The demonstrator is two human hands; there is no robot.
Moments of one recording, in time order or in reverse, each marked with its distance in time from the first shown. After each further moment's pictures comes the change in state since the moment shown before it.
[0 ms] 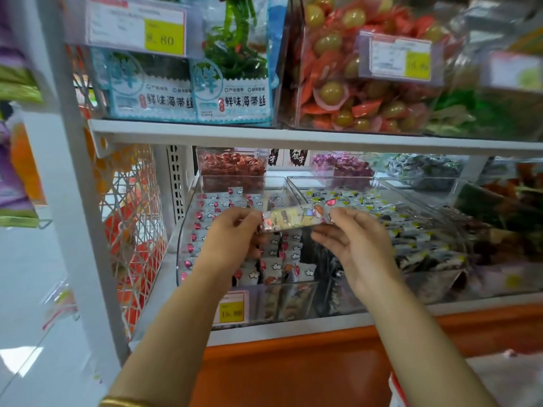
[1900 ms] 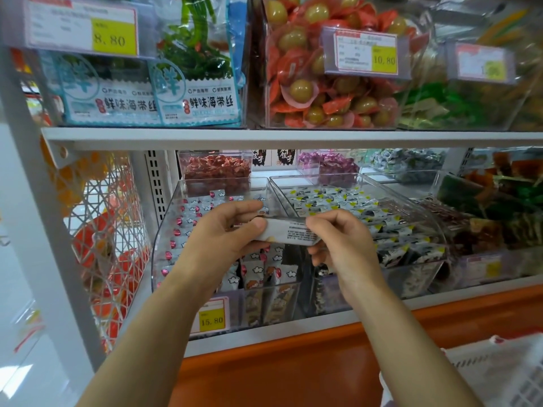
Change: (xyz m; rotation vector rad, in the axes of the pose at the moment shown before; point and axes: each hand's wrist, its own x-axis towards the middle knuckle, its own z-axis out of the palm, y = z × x) left_hand -0.008 0.008 0.007 -0.169 -0.239 0.063; right_hand 0.003 0.008 -0.015 -0.296 -0.005 -0.086
